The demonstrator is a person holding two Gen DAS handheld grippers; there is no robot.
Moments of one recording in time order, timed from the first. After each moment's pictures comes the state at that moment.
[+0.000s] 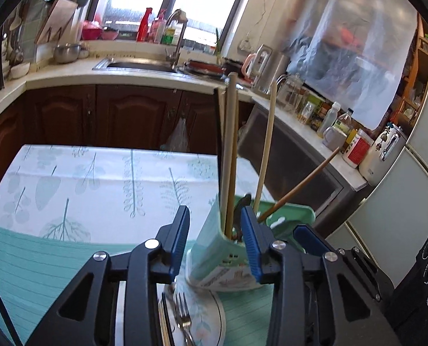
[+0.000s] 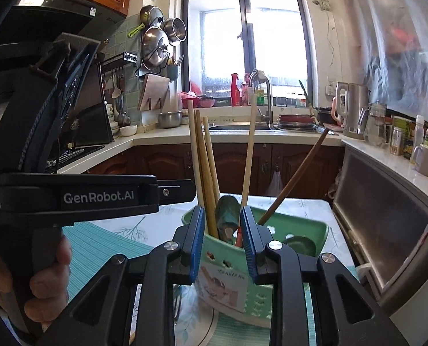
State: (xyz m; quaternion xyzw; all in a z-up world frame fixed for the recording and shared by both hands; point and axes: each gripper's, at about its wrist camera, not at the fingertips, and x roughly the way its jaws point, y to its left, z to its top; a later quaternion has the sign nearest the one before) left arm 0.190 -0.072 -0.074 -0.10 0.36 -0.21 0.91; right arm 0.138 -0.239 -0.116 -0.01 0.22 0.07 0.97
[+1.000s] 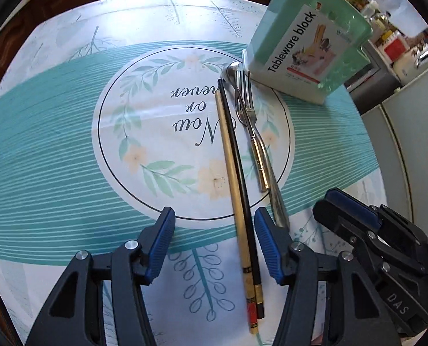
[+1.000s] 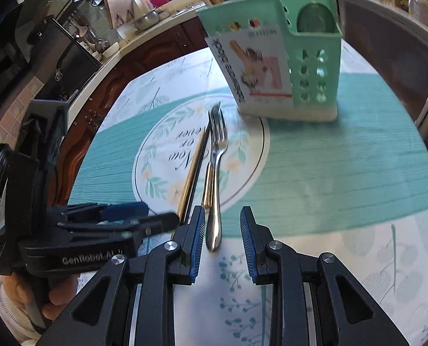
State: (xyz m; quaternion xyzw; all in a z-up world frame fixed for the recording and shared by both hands) left arm 0.100 -0.026 -0.200 -0.01 0.61 -0.18 0.77; right arm 0.018 -0.209 -0.223 0.15 0.52 0.08 0.84
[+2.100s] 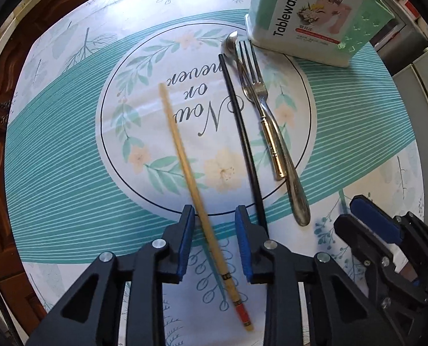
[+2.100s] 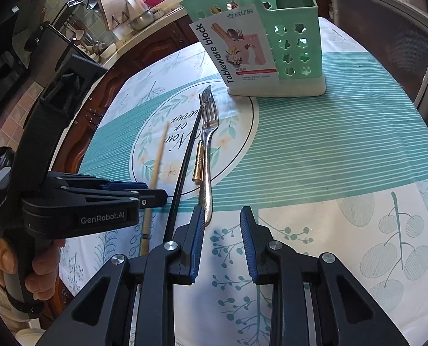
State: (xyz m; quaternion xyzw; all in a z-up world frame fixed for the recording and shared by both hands) left arm 0.126 -0.076 -0.197 0.10 0.67 -0.12 0.72; right arm 0.009 -0.219 -0.220 0.16 0.52 0.07 0.84
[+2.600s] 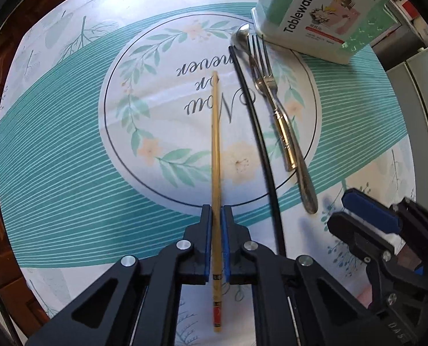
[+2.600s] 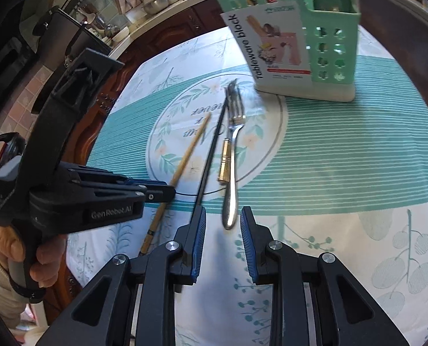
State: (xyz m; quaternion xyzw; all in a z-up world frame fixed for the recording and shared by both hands) left arm 0.142 -0.048 -0.197 0.09 0.69 -0.15 0.70; right arm 0.038 -0.197 -0.213 0.15 0.55 0.12 0.81
